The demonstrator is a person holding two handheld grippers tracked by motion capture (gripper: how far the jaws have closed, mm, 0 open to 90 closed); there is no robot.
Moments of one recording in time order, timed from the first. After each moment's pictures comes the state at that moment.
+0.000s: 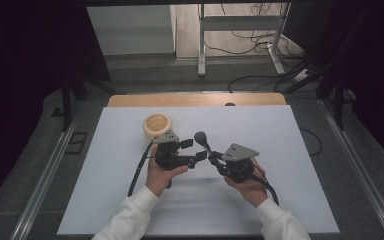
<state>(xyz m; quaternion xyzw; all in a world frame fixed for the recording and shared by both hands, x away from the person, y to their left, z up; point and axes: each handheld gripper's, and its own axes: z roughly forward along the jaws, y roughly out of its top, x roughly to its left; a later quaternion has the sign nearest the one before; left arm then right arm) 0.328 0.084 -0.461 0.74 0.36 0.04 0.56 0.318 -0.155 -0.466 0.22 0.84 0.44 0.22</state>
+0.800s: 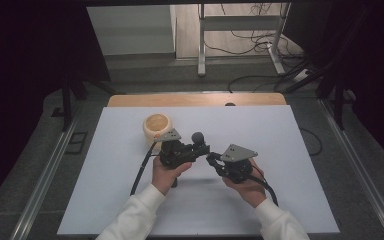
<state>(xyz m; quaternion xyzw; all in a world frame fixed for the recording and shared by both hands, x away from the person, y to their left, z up) 0.336 0.076 -0.467 0.72 0.34 -0.01 0.60 0.317 -0.151 -0.468 0.22 0.84 0.45 0.21</state>
